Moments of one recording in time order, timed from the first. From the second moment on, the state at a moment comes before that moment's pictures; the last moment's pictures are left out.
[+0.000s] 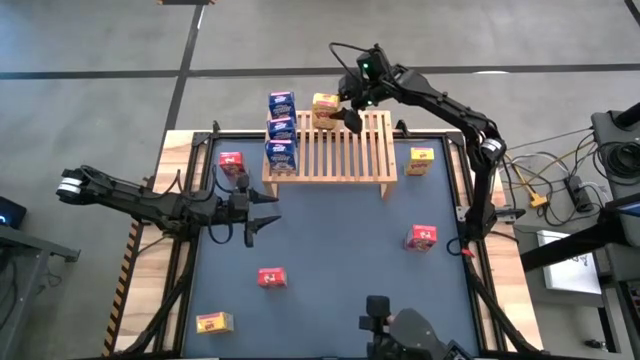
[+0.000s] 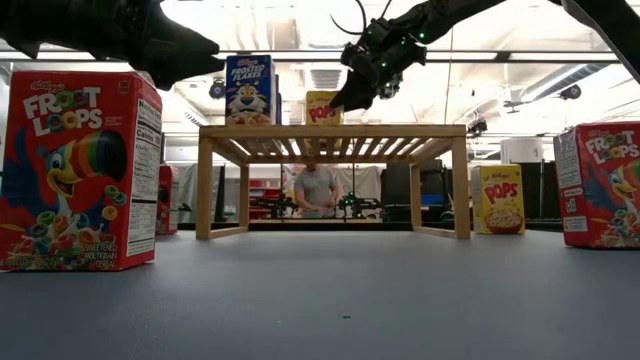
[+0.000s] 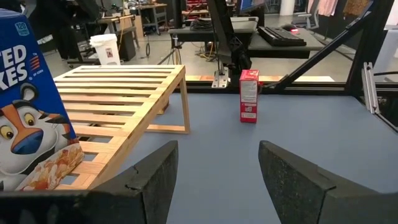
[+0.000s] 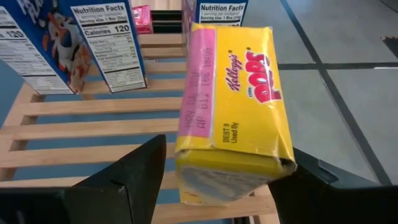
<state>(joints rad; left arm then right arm) -0.16 0.82 0.38 0.29 -0.33 -0.01 -0.74 1.92 1.91 -0.67 -0.52 -0.48</state>
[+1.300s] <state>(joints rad) -0.16 0.82 0.38 0.28 -0.33 -0.03 -0.74 1.78 1.91 -0.97 -0.27 -0.60</state>
